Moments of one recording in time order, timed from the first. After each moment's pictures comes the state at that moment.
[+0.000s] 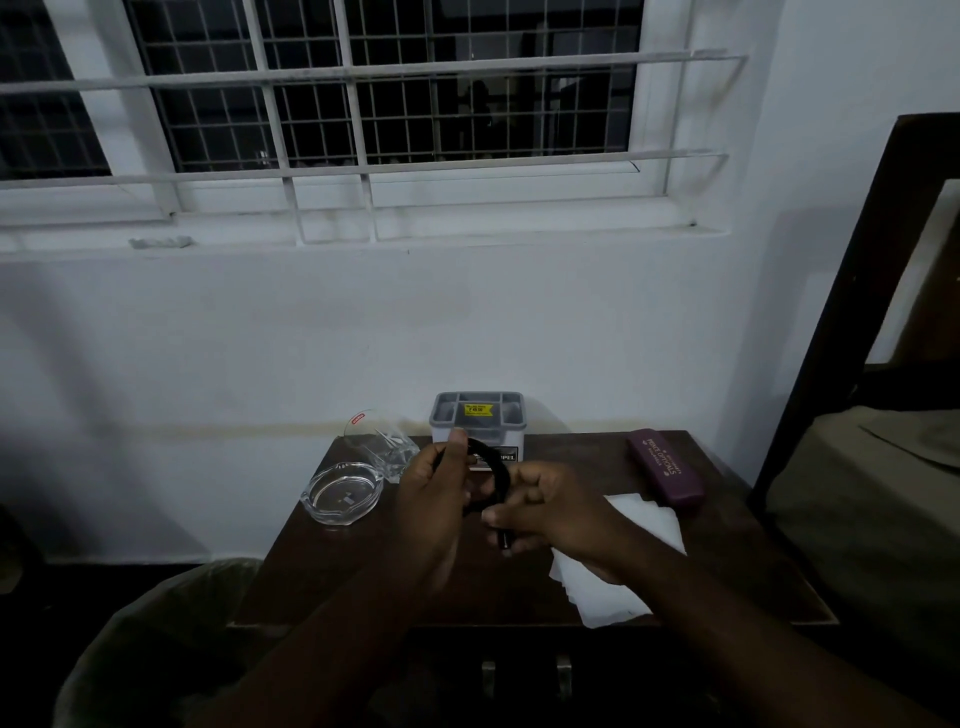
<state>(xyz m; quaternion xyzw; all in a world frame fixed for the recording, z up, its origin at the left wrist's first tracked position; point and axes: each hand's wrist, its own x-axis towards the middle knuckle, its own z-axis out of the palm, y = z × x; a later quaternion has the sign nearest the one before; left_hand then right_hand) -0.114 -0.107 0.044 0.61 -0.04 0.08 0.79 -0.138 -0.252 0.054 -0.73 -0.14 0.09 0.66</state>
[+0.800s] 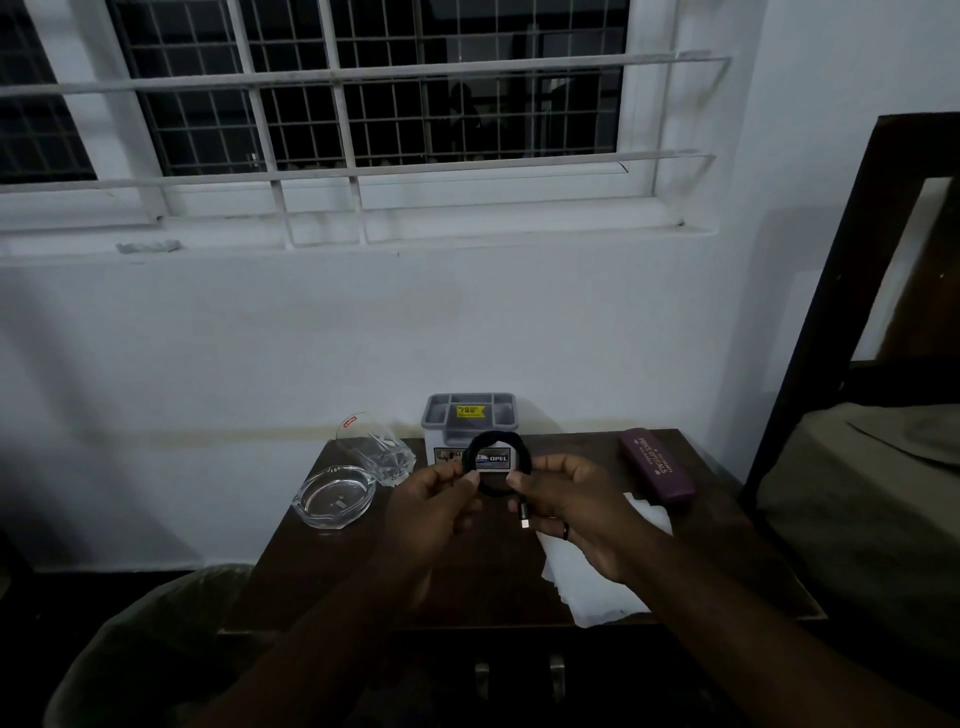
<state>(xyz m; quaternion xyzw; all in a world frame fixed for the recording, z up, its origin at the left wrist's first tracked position) -0.108 -0.096 0.026 0.67 -0.02 -0.02 0.74 -0.121 -0.272 0.038 -0.62 0.04 0.04 0.79</state>
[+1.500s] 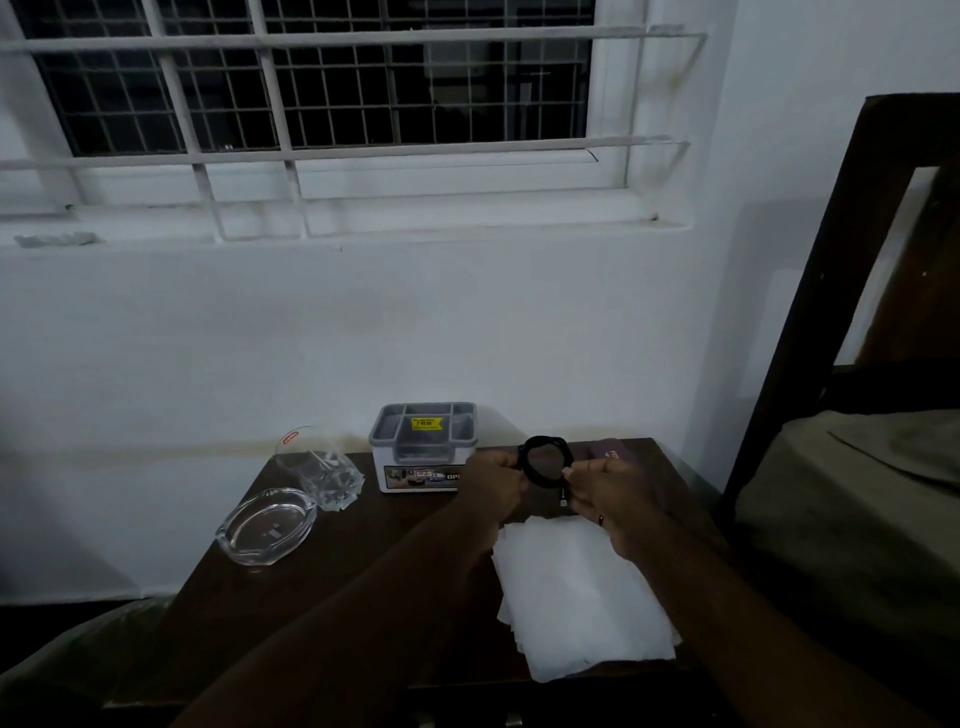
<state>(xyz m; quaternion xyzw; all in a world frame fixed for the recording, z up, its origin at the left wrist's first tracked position) -0.007 -0.222 0.004 0.76 -0.02 -0.09 0.65 -0.049 -0.360 0.005 -0.62 0.23 -0.08 0.75</state>
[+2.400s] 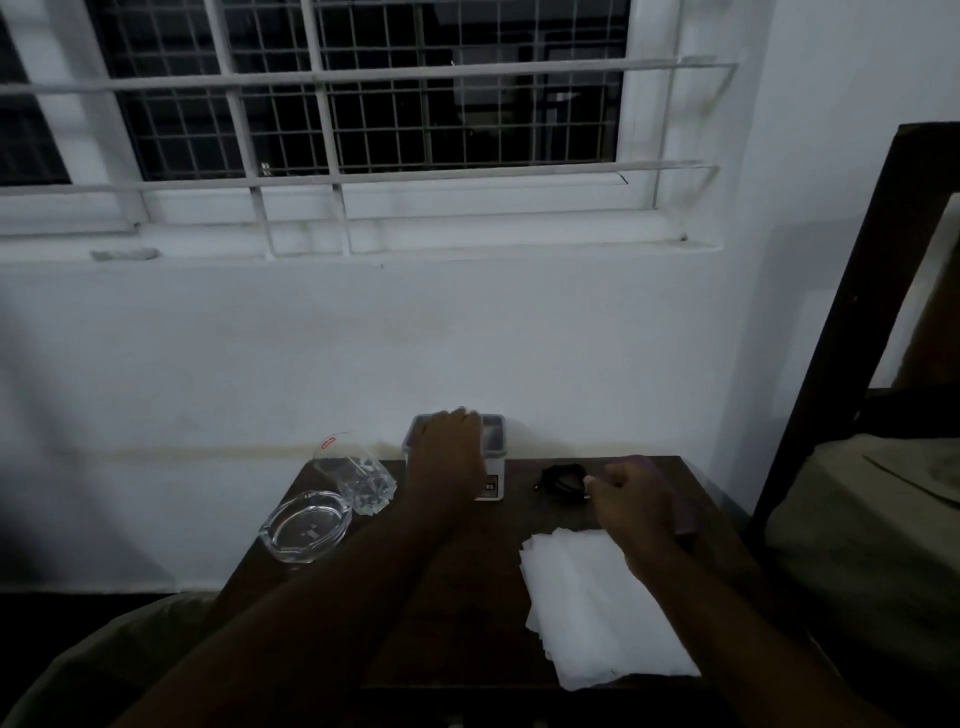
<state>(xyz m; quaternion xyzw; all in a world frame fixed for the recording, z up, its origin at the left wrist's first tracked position) 0.007 -0.141 0.043 0.93 -0.18 0.31 0.10 -0.049 -0.341 0.005 -0.81 0.22 -0.19 0.51</state>
